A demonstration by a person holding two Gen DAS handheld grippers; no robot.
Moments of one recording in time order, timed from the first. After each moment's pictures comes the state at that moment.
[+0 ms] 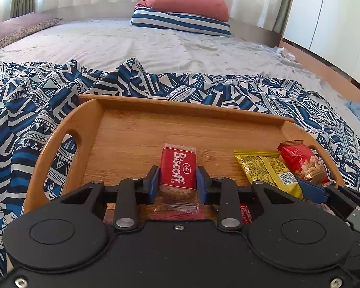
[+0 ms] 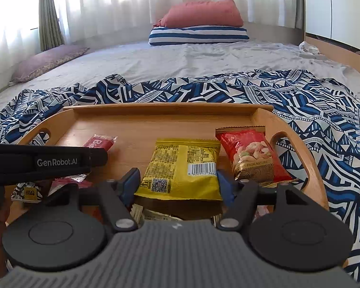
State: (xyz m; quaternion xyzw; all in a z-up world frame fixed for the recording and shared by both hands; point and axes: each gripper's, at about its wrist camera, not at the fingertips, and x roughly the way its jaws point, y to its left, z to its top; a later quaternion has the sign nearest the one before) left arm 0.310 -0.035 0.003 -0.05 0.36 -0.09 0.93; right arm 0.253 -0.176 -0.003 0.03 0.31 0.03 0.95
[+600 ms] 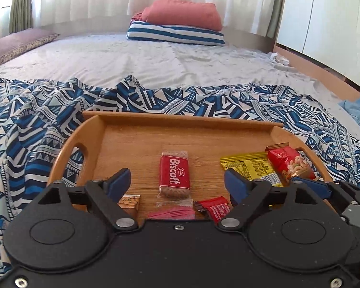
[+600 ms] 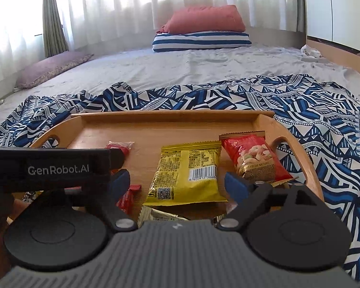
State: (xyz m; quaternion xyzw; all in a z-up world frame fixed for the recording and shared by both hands) left arm 0.281 -0.037 0.029 -0.03 0.33 -0.09 0.94; right arm 0.237 -0.177 0.012 0.04 0.30 0.04 0.95
